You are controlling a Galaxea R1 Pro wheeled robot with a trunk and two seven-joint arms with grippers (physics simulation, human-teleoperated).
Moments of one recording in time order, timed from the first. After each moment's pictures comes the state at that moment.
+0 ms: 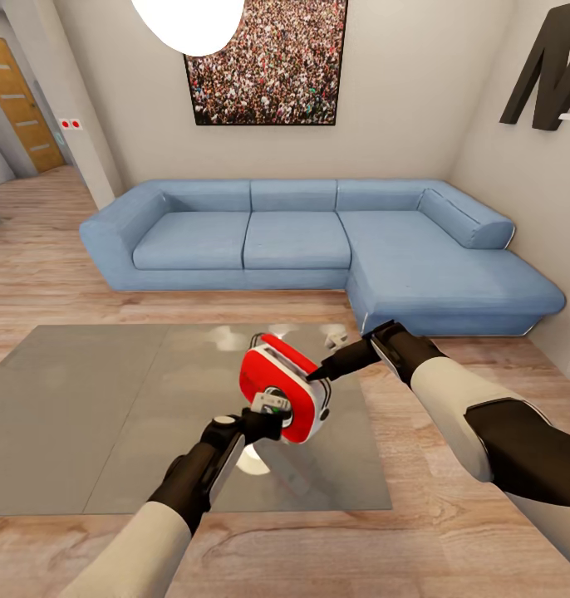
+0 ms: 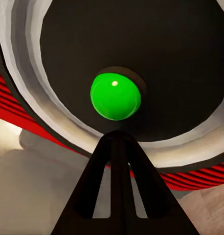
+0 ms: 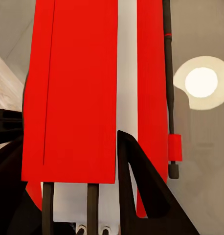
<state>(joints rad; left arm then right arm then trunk) -0.67 -0.17 -0.25 -0.84 0.04 0.49 -0.16 -1.30 0.01 0.24 -0.22 0.24 0.54 0.97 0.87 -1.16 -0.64</state>
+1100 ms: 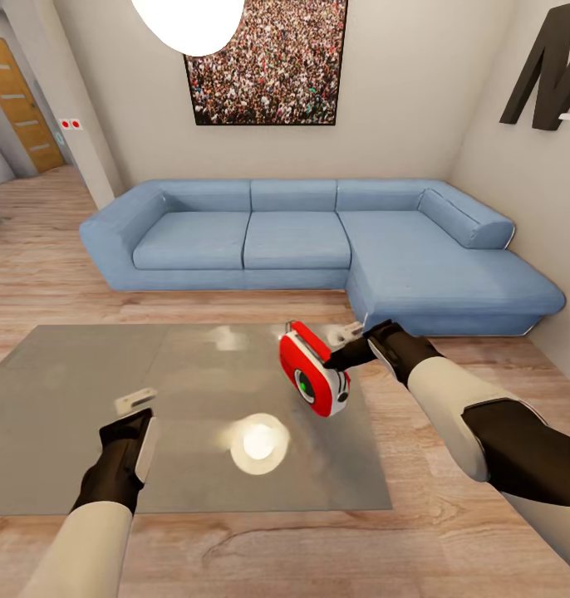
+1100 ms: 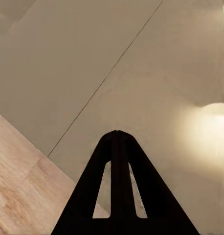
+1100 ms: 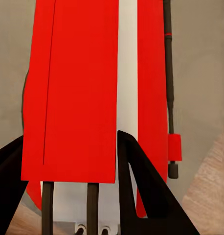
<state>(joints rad) -0.66 -0.06 0.31 -0.95 0.04 0.53 0.57 -1.30 0.03 0.23 -0.22 0.23 0.55 0.55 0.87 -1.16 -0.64</state>
